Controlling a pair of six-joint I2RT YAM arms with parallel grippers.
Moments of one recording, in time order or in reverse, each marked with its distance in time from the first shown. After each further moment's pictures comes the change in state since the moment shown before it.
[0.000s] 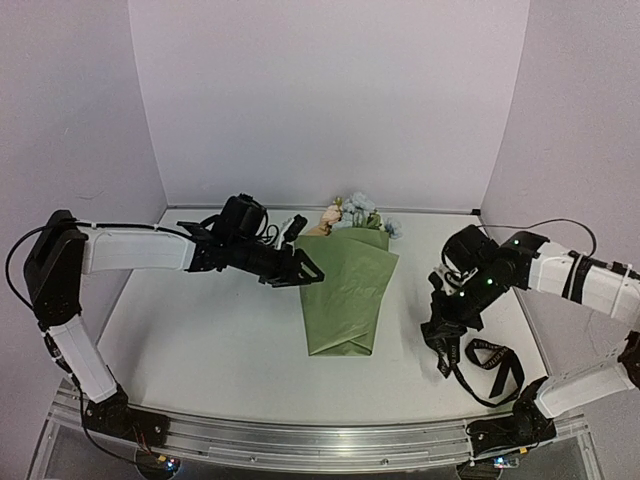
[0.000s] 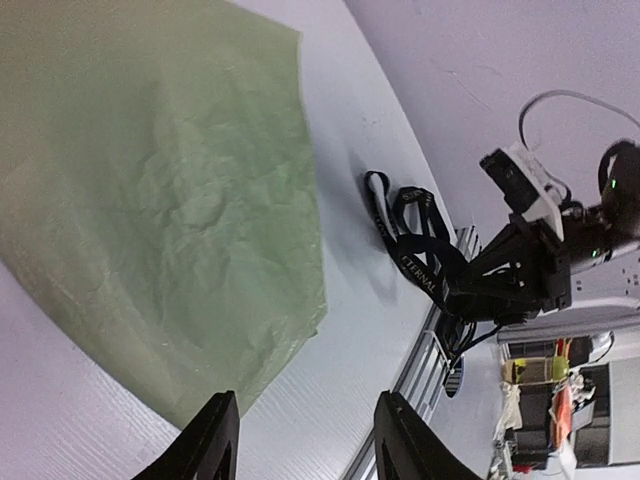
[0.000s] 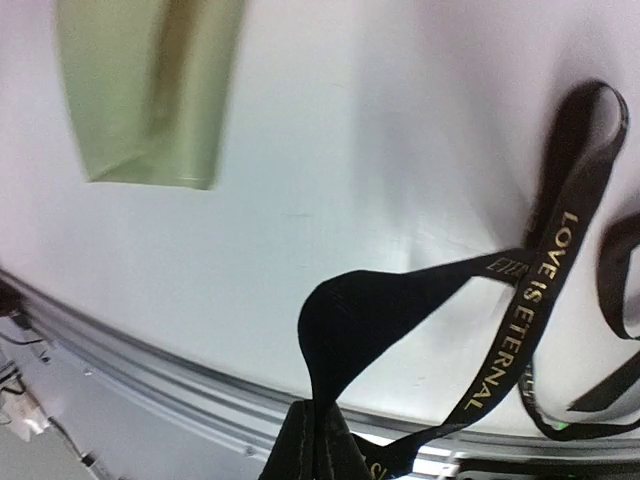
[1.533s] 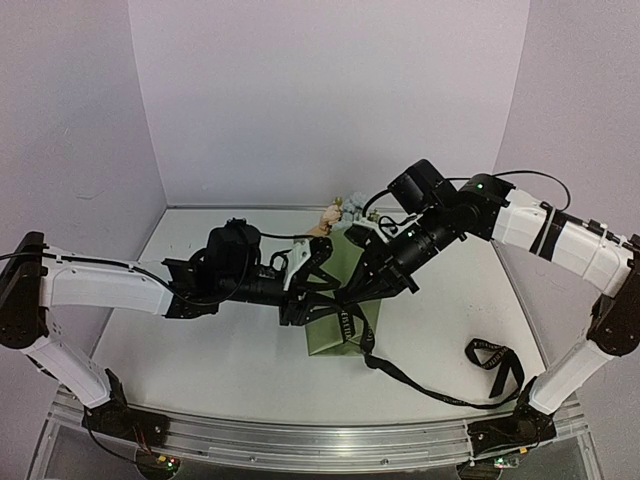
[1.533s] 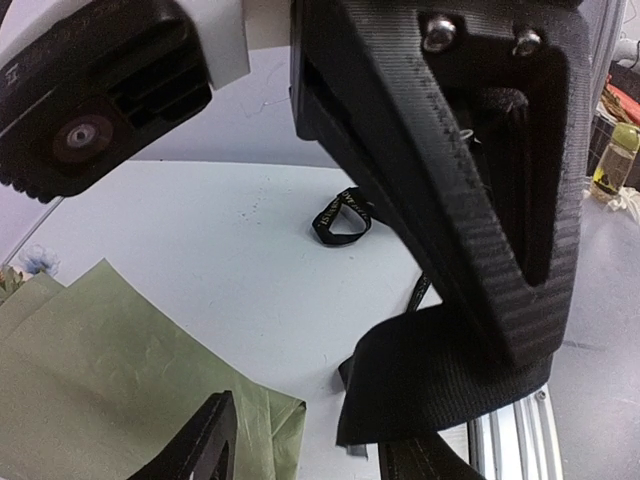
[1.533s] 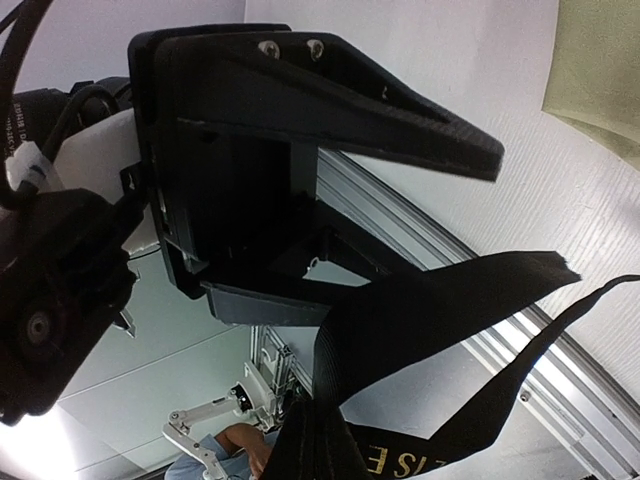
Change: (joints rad) left arm -0.275 -0.237 -0.241 0.369 -0.176 0.724; right arm 0.215 0.301 0.602 0.032 -0.542 0.160
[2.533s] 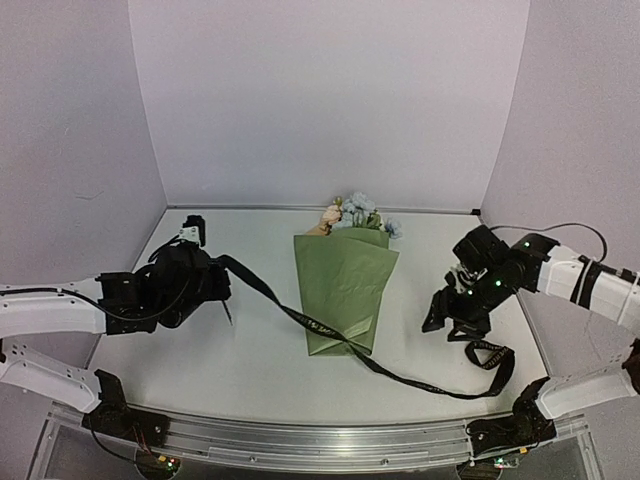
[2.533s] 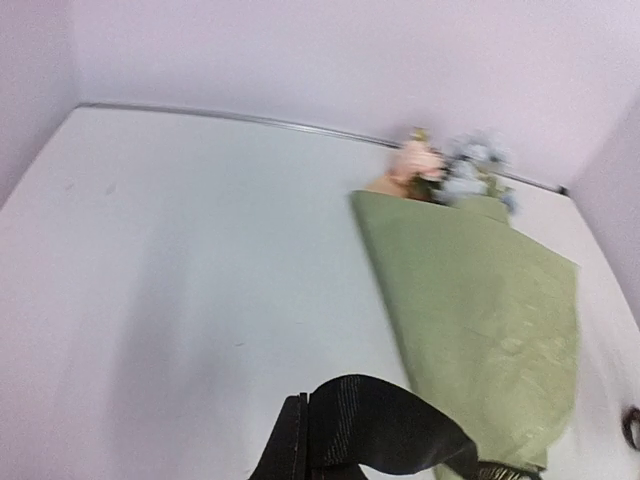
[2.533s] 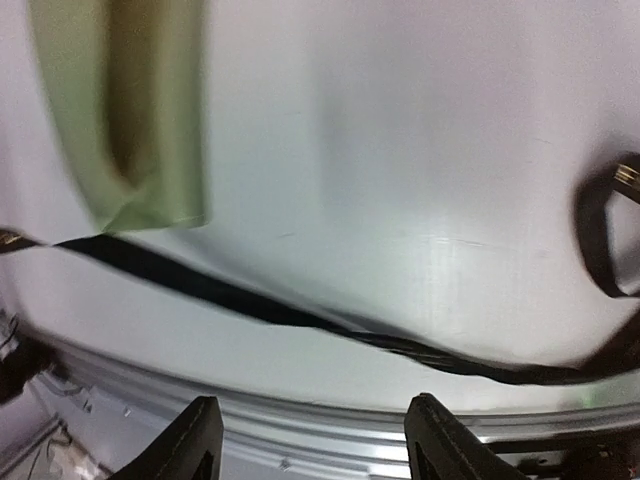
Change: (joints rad) left arm 0.005 -0.390 -0.205 -0.450 -1.156 -0.815; right arm -0.237 -0.350 -0.586 -0.049 0.564 0.004
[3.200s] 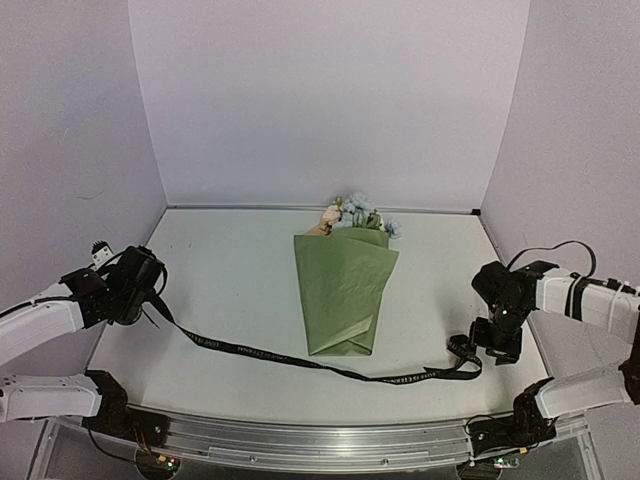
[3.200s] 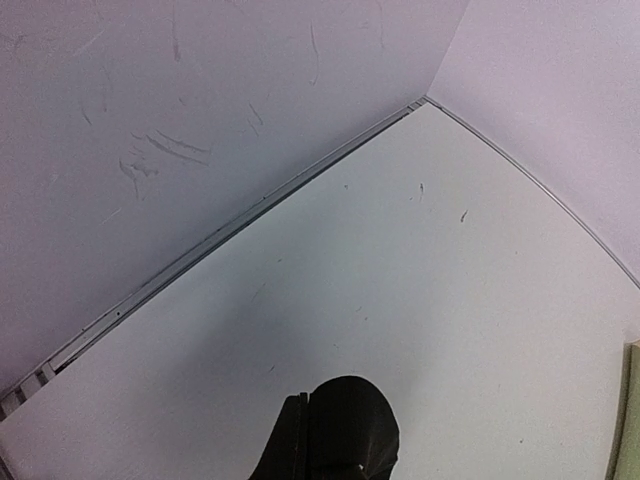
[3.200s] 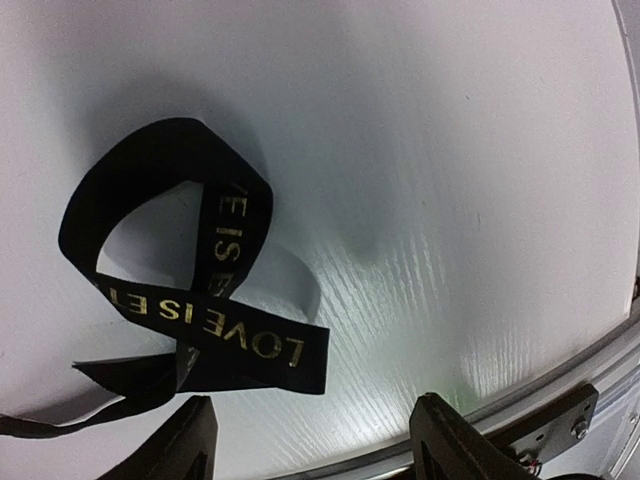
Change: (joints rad) left arm 0.432 -0.206 -0.095 -0.540 -0.190 -0.433; right arm -0.221 -0.028 -0.249 -0.069 0.316 -0.032
